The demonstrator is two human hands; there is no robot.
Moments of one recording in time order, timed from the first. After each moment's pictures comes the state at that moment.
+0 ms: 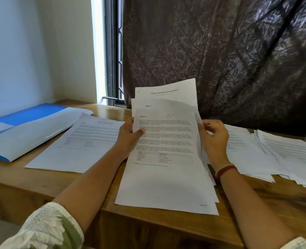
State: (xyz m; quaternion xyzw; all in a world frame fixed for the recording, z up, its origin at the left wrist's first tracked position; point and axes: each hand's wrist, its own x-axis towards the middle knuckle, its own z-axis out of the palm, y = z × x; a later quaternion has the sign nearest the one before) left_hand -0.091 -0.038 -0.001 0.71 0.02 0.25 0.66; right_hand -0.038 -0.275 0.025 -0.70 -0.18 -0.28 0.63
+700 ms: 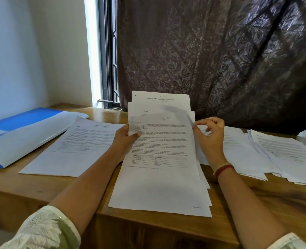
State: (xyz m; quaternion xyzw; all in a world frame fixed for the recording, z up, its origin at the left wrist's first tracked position) left_hand -0.088 -0.038 -0.003 0.68 0.06 0.20 0.70; right_hand -0.032 -0.285 0.028 -0.74 -0.18 -0.31 0.57
